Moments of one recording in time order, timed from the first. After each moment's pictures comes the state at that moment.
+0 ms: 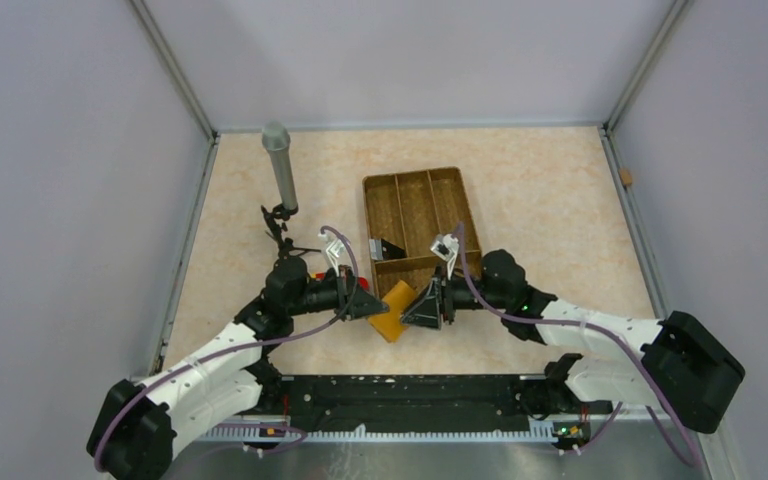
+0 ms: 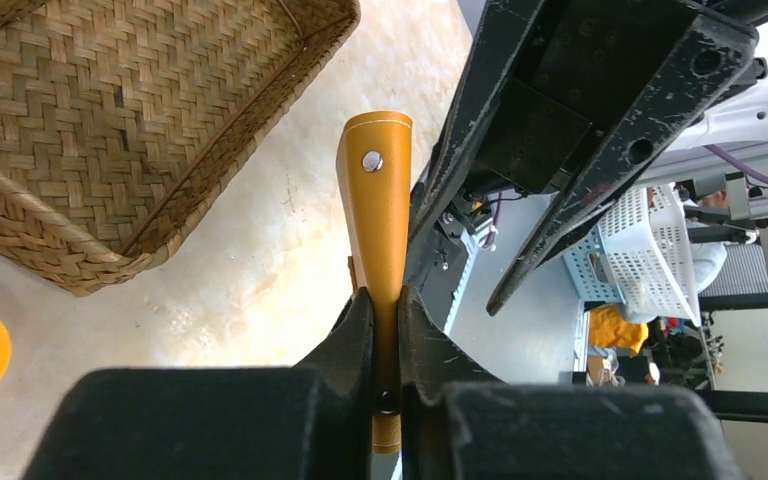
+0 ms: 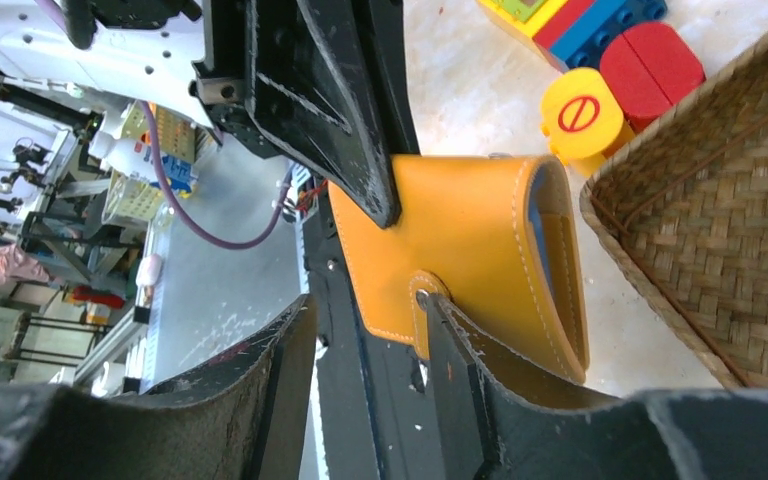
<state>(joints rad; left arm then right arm) -0.58 0.85 0.33 0.23 0.69 -0.78 0.82 1.14 0.42 0.51 -0.66 0.61</state>
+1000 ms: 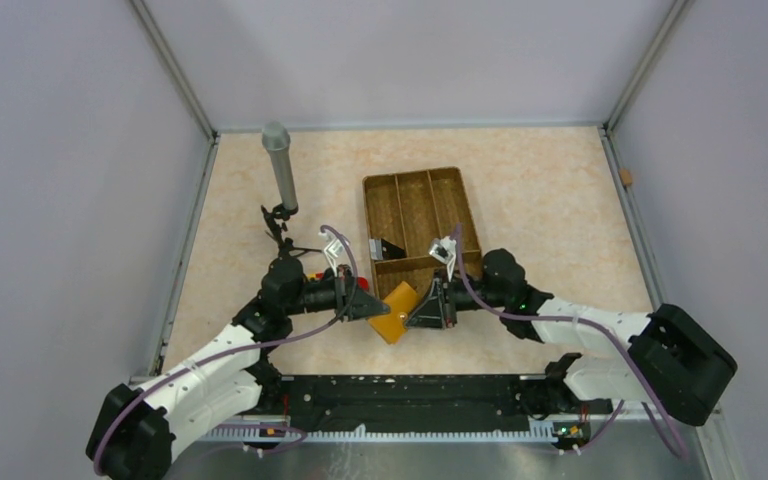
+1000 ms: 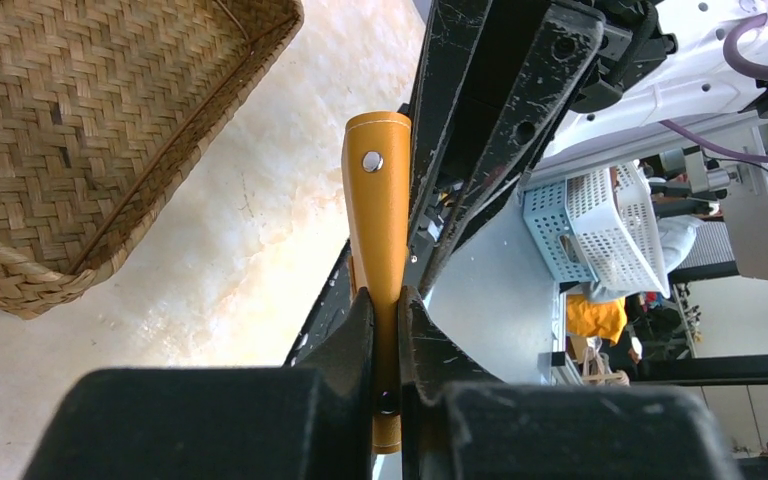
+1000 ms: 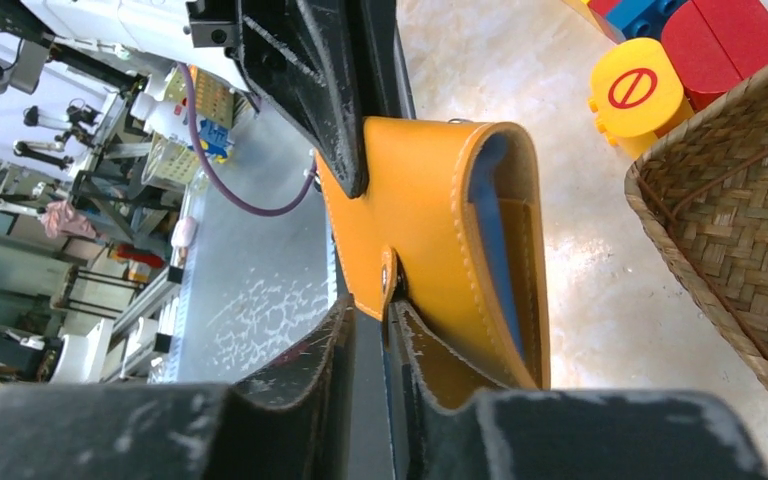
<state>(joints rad) -0.58 0.82 0.33 0.28 0.77 -0.81 0.79 1.19 0.38 0.61 -0.80 0.63</state>
